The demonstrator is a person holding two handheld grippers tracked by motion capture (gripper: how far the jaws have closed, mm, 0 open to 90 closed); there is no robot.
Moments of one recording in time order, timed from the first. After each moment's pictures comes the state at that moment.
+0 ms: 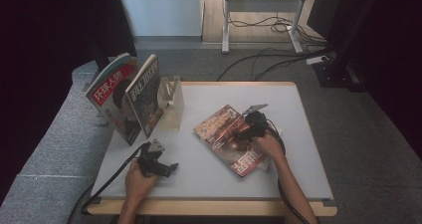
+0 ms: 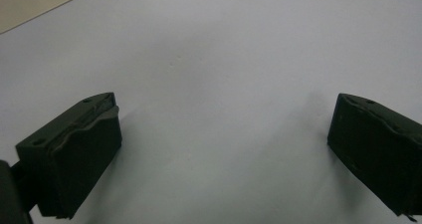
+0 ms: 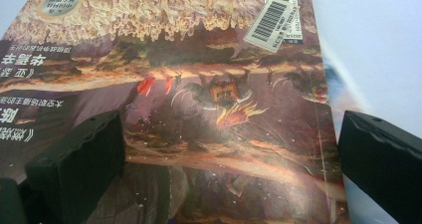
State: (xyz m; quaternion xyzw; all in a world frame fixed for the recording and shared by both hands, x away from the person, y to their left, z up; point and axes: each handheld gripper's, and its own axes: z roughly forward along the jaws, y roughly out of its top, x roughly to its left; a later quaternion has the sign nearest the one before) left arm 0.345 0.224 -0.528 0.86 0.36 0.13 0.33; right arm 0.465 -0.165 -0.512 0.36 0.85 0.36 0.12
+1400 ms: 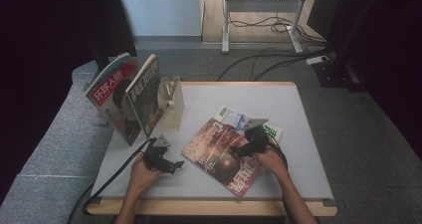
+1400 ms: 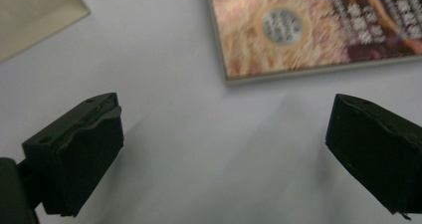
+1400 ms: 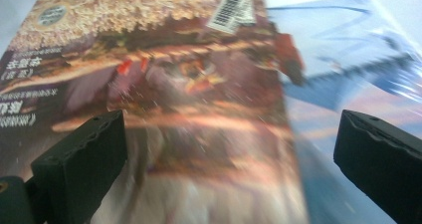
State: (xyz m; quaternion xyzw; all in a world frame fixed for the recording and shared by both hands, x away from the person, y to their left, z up) left arm 0.360 0.202 -0.516 0.87 0.33 0.10 0.35; right arm 0.404 -0.163 -0.506 0.32 0.86 0.38 0.13
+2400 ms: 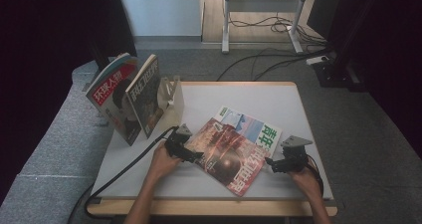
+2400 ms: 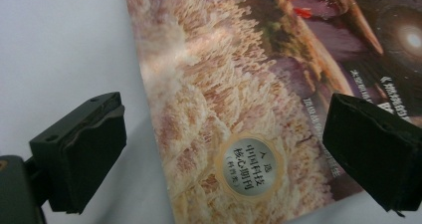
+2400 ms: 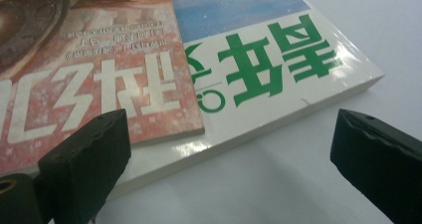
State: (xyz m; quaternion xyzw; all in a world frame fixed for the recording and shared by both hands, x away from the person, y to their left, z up) left arm 0.401 0.144 -0.516 0.89 0.29 0.06 0.34; right arm 0.337 -0.265 -0.514 0.40 0.82 0.37 0.21
